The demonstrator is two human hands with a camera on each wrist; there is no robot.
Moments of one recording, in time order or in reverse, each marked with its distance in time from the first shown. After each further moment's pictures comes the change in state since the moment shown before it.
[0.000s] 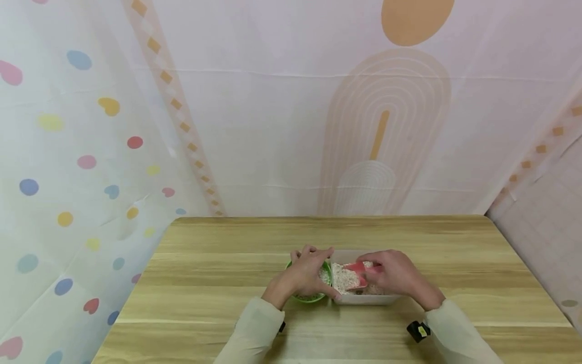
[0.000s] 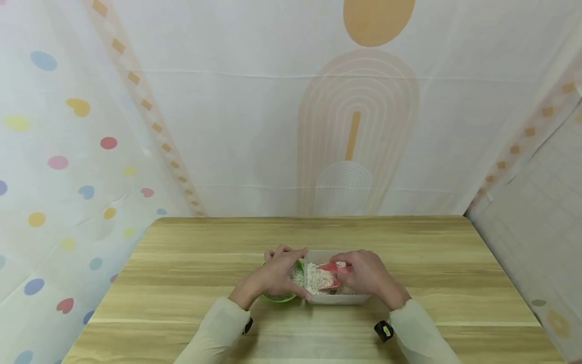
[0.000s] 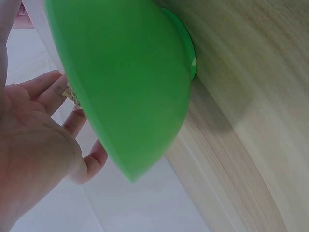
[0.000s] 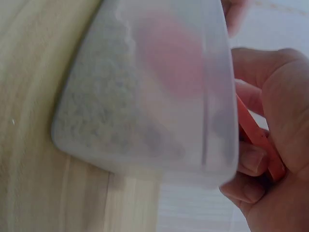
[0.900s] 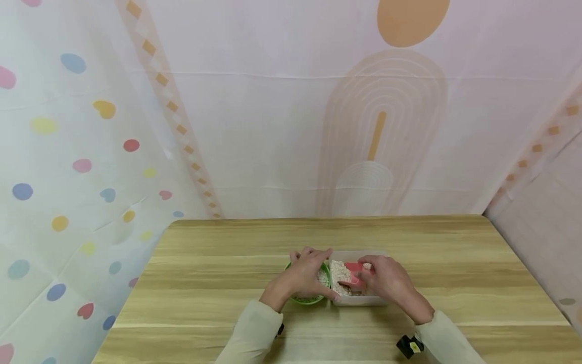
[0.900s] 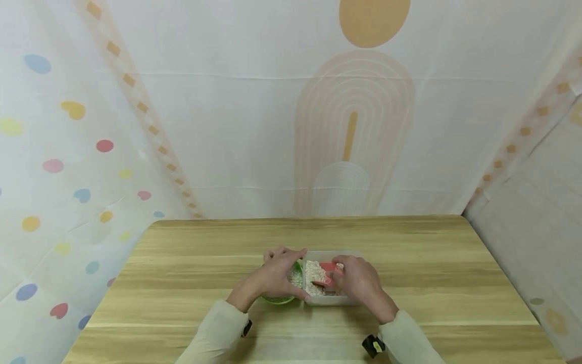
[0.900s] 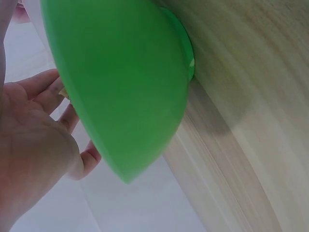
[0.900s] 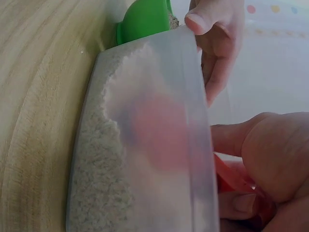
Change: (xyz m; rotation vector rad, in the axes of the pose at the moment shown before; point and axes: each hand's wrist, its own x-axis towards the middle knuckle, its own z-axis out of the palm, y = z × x) left_hand -0.001 -0.006 0.002 0.023 0.009 0.047; right_hand 0.000 -0.039 0.010 0.076 0.022 0.404
